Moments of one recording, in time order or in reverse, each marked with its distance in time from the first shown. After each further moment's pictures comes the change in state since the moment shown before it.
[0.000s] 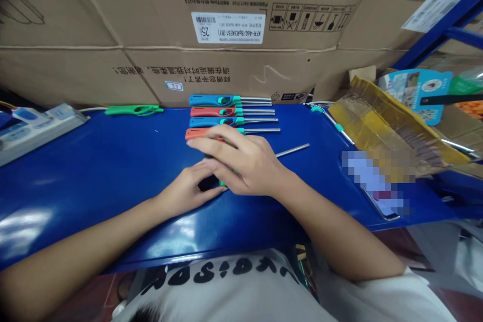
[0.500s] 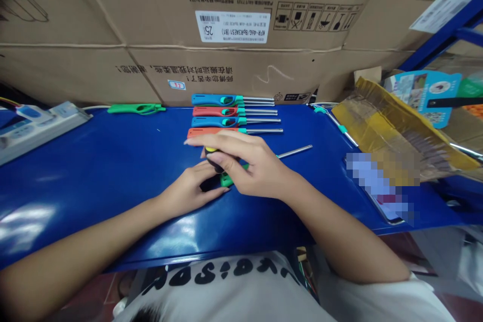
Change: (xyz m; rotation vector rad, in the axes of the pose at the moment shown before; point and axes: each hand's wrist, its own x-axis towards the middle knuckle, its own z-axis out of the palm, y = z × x) left_hand -0.001 -0.001 0.000 0.003 -0.014 0.019; right_hand 0.004 -0.004 -0.003 0.218 -0.040 0.109
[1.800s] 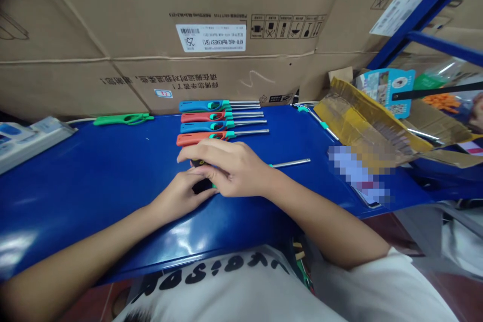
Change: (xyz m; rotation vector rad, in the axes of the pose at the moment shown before) left_hand -0.001 -0.001 0.005 0.003 0.024 -0.036; right_hand -0.004 -0.001 0.003 0.013 -0.018 -0.084
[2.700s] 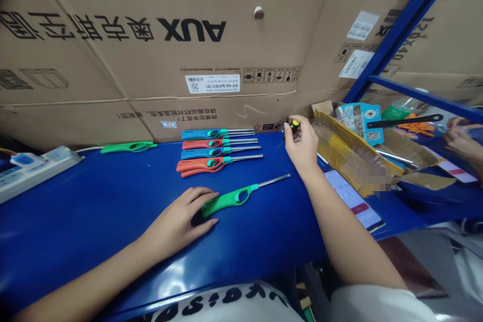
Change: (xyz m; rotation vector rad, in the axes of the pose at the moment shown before) left_hand 0.000 0.020 -0.010 0.343 -0.121 -0.090; right_hand -0.064 0.108 -0.109 -0.806 0.649 0.569
